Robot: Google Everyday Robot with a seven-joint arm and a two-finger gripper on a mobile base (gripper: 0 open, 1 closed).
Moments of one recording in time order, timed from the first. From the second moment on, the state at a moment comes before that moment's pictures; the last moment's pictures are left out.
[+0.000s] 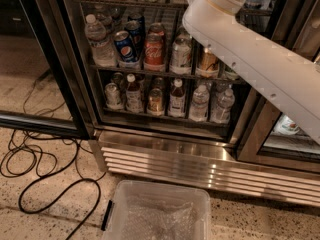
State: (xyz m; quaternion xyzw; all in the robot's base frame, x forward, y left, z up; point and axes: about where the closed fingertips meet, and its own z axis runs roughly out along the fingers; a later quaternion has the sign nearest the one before) arm 0.788 -0.091 1.111 -0.04 0.67 0.00 0.74
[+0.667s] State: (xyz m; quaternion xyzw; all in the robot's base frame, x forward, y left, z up) arm 0.766 -0.093 1.120 -0.01 0.70 0.06 0.71
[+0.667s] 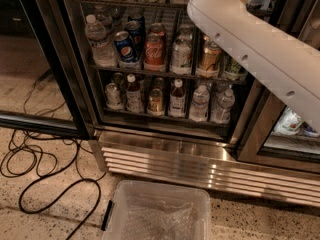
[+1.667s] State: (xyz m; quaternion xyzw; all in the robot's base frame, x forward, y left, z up) arm 0.729 -0.081 1.105 0.02 0.73 0.12 0.67
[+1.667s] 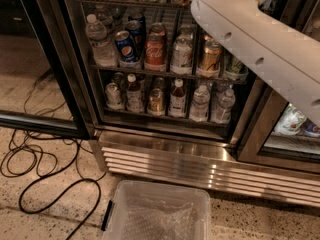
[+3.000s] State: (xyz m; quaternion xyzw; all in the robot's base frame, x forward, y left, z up) arm 0.636 -0.081 1.062 0.07 0.80 0.13 0.59
